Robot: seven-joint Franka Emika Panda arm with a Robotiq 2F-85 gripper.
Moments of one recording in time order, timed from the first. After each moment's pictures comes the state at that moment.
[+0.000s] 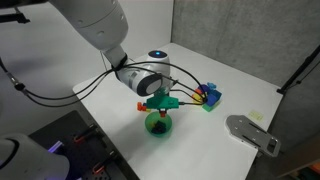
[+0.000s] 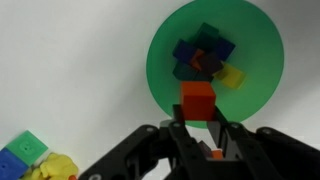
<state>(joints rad) -0.29 0.41 0.07 -2.35 -0.20 2.83 -0.72</state>
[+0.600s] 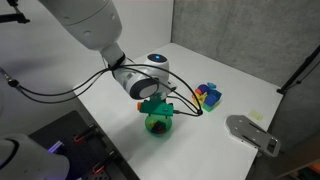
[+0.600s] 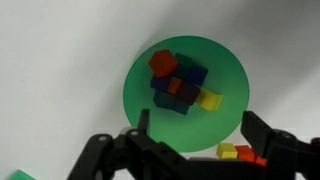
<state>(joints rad) -0.31 0.36 0.07 -2.43 -0.10 2.78 -0.73</state>
